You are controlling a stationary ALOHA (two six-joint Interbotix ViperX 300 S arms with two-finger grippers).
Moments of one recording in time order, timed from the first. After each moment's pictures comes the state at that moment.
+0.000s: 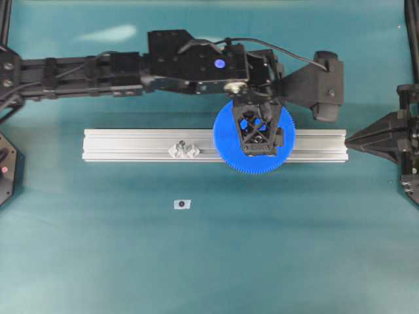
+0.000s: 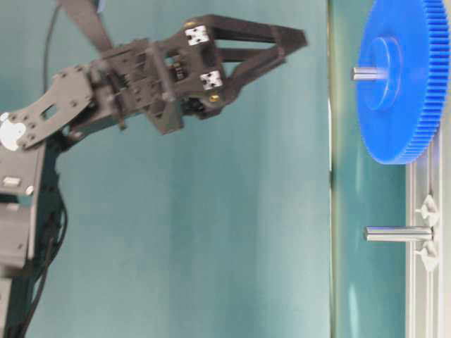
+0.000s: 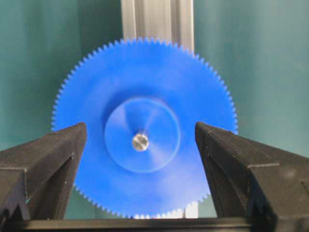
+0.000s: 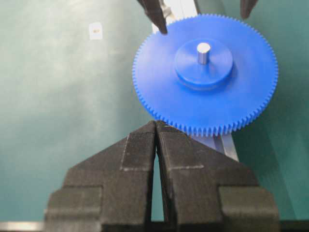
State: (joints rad) left arm 0.11 0.46 -0.41 0.02 1.04 0.16; right arm -0.06 -1.05 1.24 0.04 0.28 0.11
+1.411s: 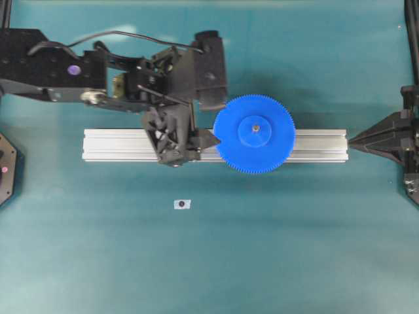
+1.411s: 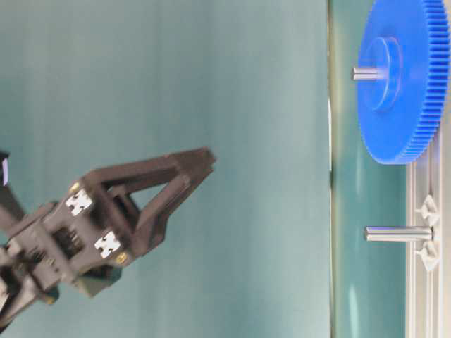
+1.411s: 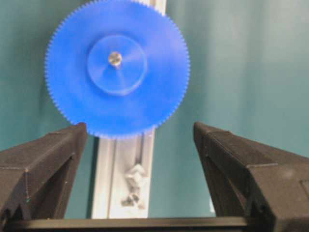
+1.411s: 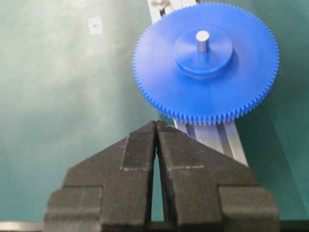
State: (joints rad) left arm 0.08 -0.07 0.22 0.02 0.67 -0.02; right arm -0.06 -1.08 1.24 0.04 0.33 0.17
